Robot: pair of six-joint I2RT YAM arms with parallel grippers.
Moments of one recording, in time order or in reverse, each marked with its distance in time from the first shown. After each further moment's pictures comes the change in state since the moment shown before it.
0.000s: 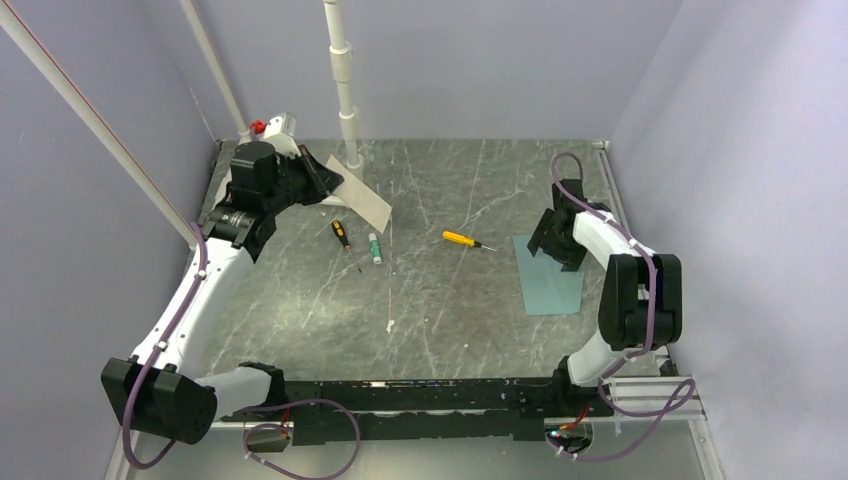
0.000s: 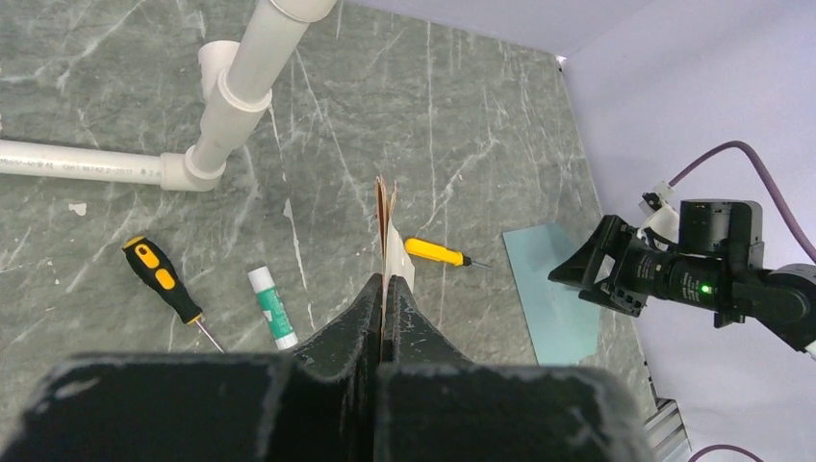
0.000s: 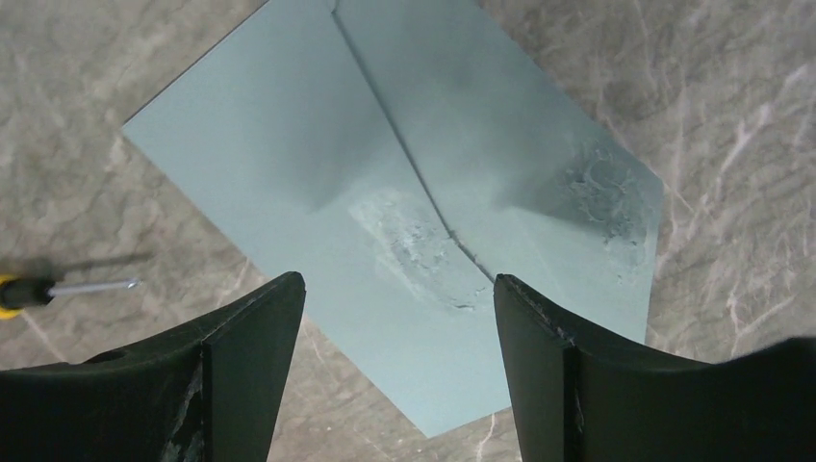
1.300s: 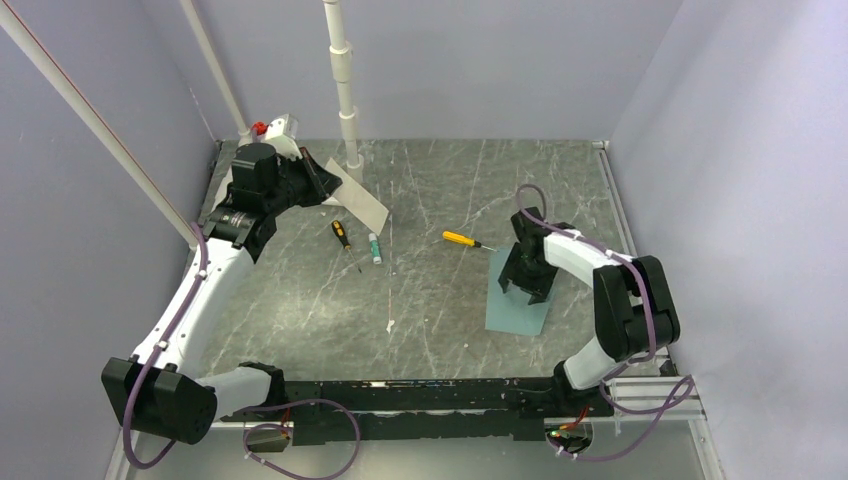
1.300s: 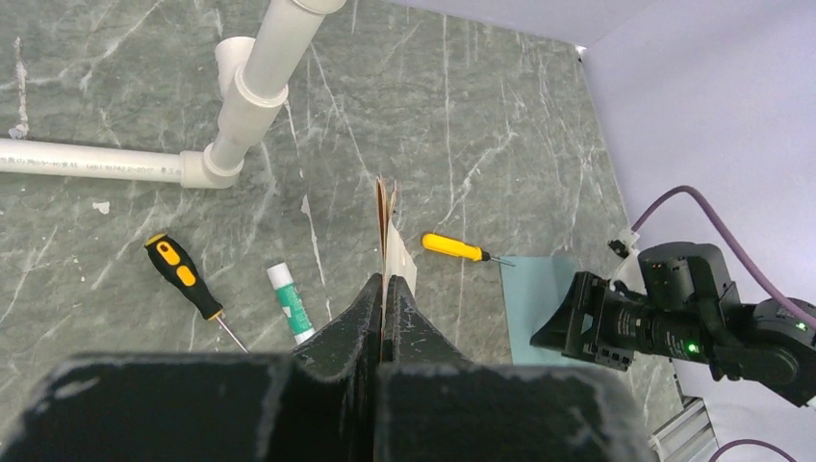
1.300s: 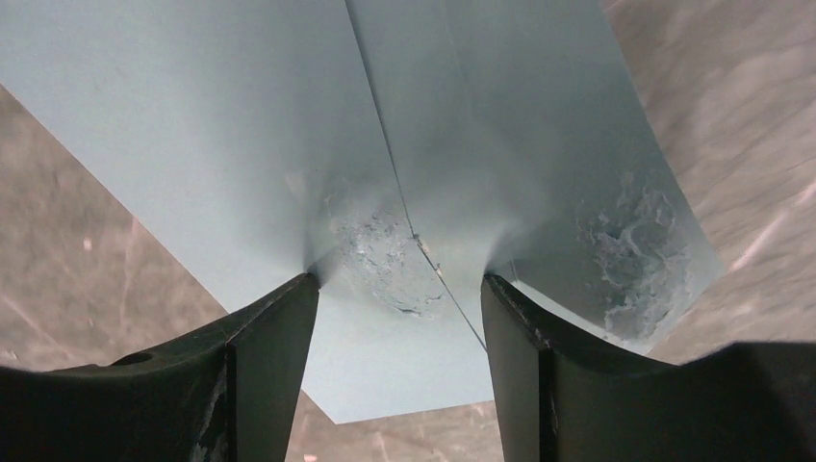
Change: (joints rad) left arm 0.002 0.000 -0.009 -0.010 -0.006 0.038; right arm 0.230 -0.025 -0.171 -0.043 -0.040 0.211
